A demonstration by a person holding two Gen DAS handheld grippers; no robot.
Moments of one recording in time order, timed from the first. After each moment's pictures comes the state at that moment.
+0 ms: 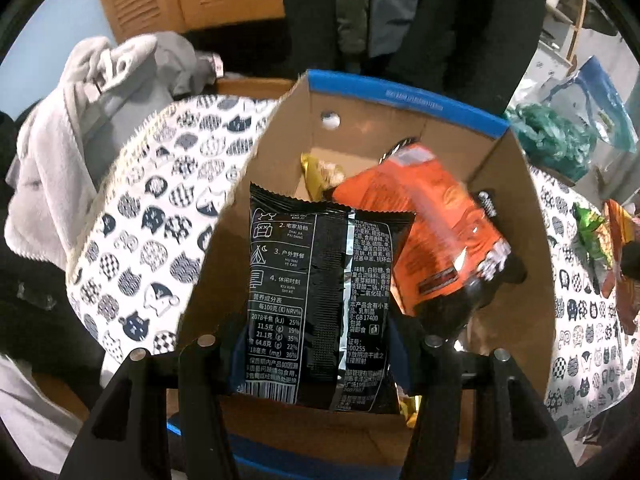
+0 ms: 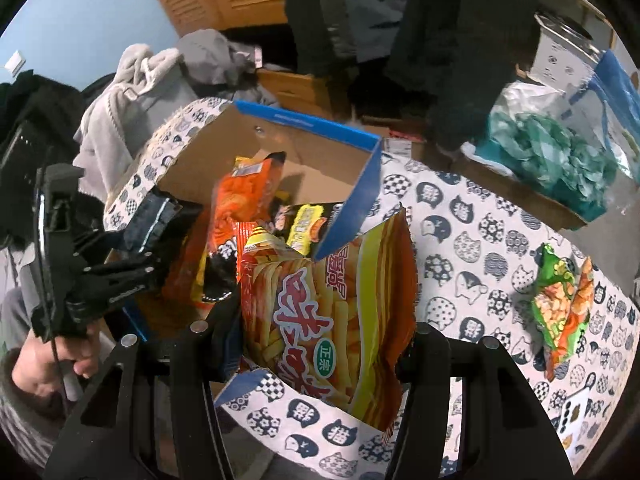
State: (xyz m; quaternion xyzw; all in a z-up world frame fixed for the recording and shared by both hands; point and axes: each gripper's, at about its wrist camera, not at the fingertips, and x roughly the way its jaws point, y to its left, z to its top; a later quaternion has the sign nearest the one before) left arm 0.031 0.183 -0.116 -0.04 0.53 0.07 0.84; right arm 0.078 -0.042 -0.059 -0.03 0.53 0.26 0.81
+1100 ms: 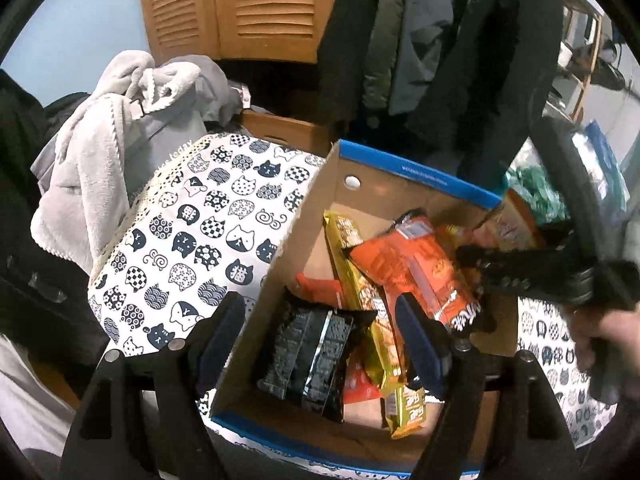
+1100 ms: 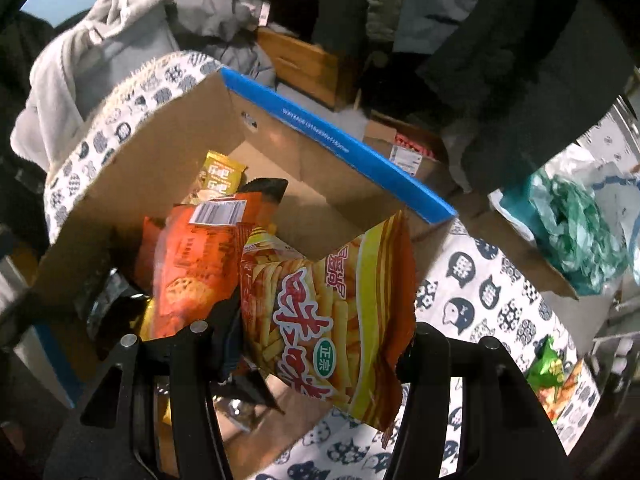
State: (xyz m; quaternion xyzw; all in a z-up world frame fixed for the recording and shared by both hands) left arm 0.017 0.207 -0.058 -0.08 0.46 0.10 0.88; right arm 0.165 0.052 -0.119 -0.16 0.55 0.24 0.78
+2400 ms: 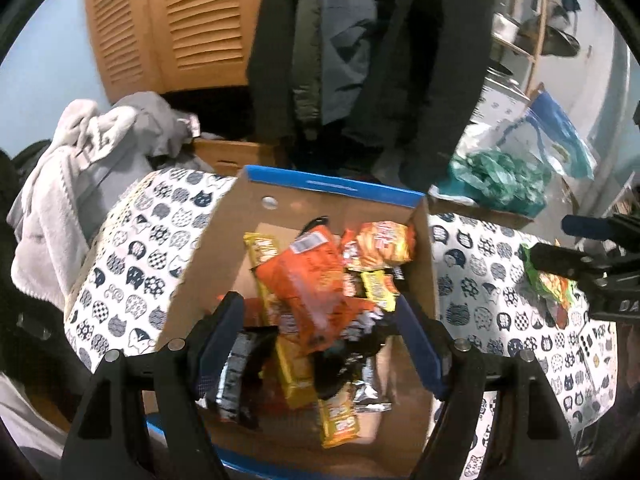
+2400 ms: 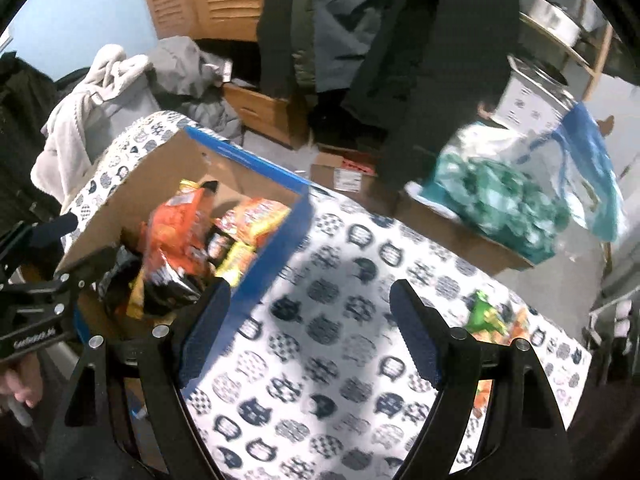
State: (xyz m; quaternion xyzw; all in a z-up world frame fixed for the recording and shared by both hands) left arm 0.033 0.118 -0.043 -0.03 0.45 0.04 0.89; right arm 0.105 -0.089 -0.033 -0.09 0.49 0.20 0.85
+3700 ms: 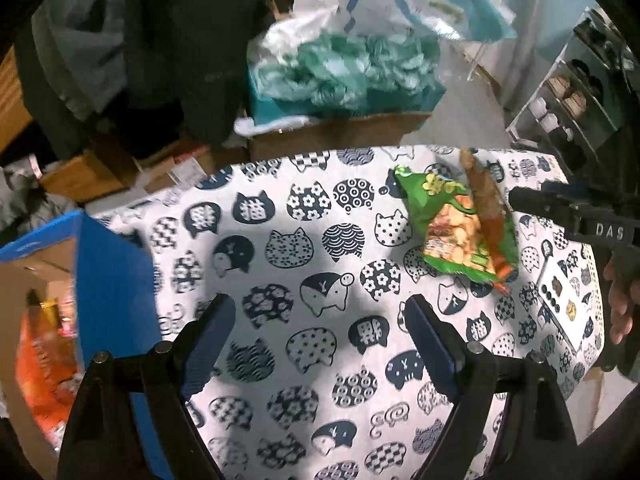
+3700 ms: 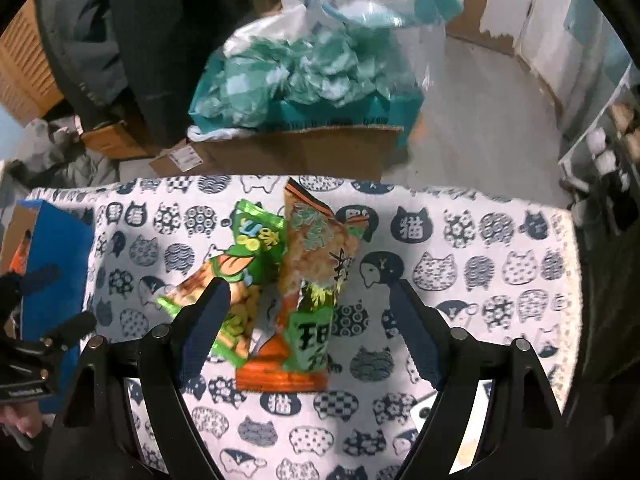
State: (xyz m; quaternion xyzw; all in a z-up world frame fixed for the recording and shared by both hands) left arm 0.149 -0.114 -0.136 0.06 0.56 -0.15 0.81; right arm 0.155 -0.351 -0.148 0.07 0.56 0.03 0.82
